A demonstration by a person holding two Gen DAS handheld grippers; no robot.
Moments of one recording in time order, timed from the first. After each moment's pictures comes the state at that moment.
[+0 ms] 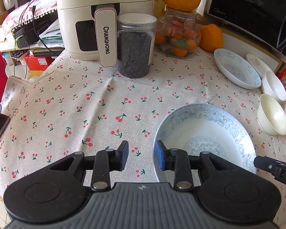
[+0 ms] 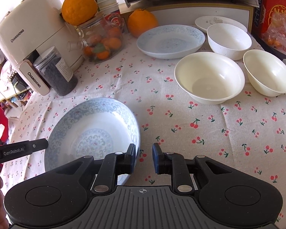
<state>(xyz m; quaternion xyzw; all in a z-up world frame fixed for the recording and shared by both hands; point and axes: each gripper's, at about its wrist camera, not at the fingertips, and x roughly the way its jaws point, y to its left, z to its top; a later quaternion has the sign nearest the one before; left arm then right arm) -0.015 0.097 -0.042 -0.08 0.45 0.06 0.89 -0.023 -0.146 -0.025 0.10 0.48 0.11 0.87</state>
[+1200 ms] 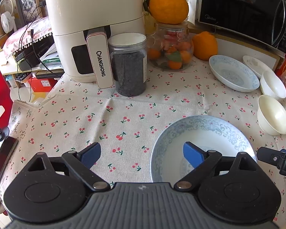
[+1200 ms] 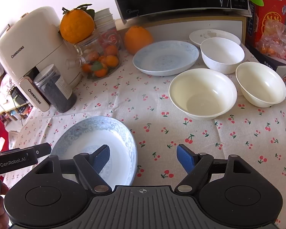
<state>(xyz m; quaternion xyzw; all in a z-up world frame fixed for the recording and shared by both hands) -0.015 0.084 -0.031 -0.02 0.42 0.07 0.91 -0.025 -0.151 -0.016 0.11 0.44 0.10 0.89</state>
